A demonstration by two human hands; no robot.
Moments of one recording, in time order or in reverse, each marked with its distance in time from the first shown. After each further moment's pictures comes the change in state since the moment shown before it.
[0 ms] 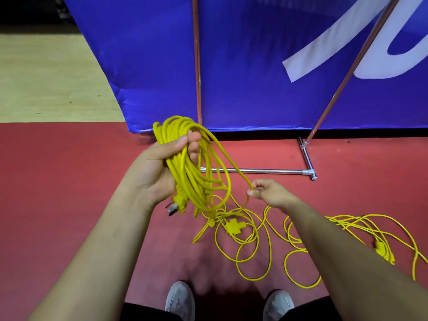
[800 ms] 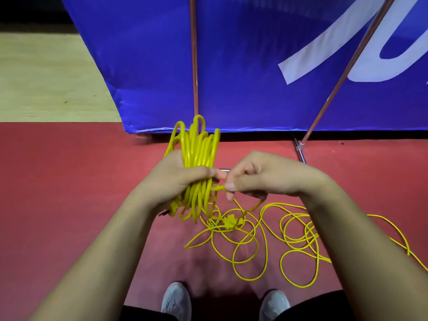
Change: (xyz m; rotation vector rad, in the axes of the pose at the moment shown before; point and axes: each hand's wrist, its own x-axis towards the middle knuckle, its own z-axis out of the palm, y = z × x) left_hand -0.007 -0.022 0.011 0.931 0.080 0.046; right_hand -0.109 -0.164 -0.020 -0.143 -0.513 -0.375
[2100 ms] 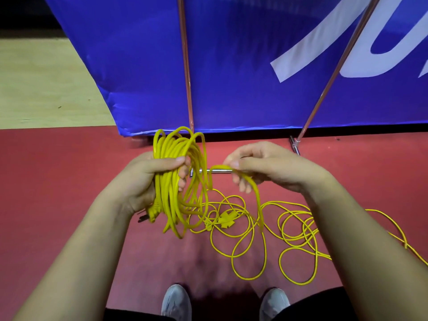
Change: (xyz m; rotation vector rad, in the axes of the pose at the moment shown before) left_hand 0.008 -0.009 -0.033 -0.423 -0.149 -0.118; right_hand -0.006 0.026 -0.017 0.241 0.273 0.037
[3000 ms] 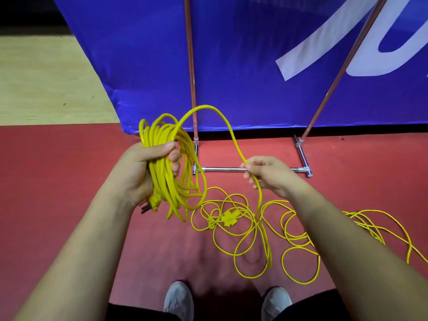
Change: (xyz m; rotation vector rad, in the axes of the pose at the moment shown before) left_hand -0.001 0.005 -0.007 -0.096 0.114 0.199; right_hand 0.043 0.087 -0.006 0.157 0.387 0.243
